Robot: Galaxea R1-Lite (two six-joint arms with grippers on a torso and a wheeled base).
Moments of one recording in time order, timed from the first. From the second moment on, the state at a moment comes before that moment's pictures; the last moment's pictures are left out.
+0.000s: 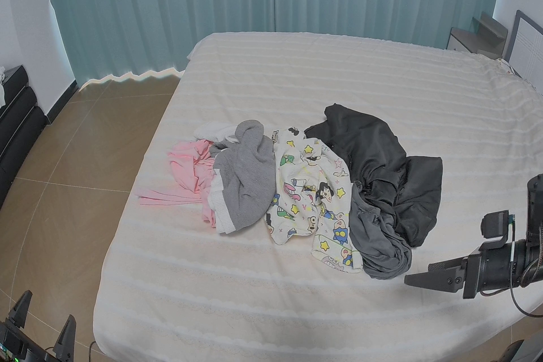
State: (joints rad) left arm 0.00 0.02 -0.02 0.02 -0.04 0.01; right arm 0.46 1.22 -0.43 -0.20 0.35 0.42
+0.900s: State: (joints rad) left arm 0.00 0.02 -0.02 0.02 -0.04 0.01; right arm 0.56 1.93 -0.49 -0.58 -0.01 0.74
